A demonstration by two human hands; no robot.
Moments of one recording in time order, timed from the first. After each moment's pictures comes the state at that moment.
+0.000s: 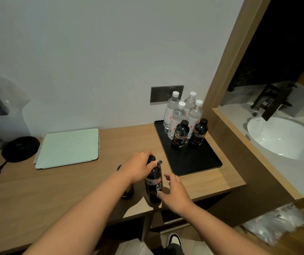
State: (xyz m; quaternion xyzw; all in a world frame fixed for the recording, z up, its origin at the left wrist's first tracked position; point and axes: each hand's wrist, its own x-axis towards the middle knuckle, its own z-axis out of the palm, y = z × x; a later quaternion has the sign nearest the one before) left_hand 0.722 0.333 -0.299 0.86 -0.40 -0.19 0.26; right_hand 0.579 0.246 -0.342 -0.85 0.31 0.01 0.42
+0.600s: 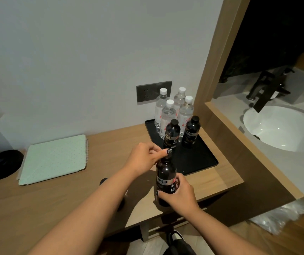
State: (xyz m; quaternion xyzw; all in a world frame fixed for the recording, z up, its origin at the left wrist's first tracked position) left_hand 0.721 0.257 -0.282 0.79 -0.33 -0.25 0.44; right_hand 0.571 0.192 -0.353 -0.77 0.36 -0.10 0.52
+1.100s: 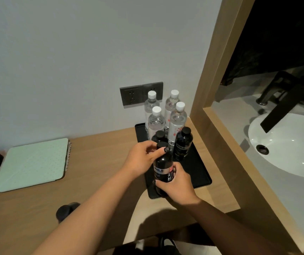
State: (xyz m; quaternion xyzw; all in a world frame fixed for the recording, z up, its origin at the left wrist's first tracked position) left_hand 0.743 0.147 -0.299 0.80 -0.30 -0.22 0.47; right_hand 0.619 0.059 -0.362 -0.79 0.32 -0.08 0.52
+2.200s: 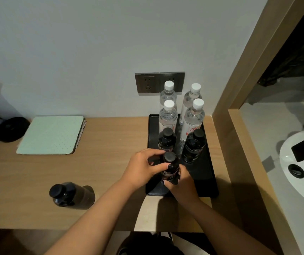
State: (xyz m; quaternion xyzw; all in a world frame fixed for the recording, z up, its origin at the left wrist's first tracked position) left_hand 0.716 0.139 -0.329 0.83 -0.21 -0.18 0.48; right_hand 0.633 0.010 -0.428 -0.81 0.27 0.00 0.52
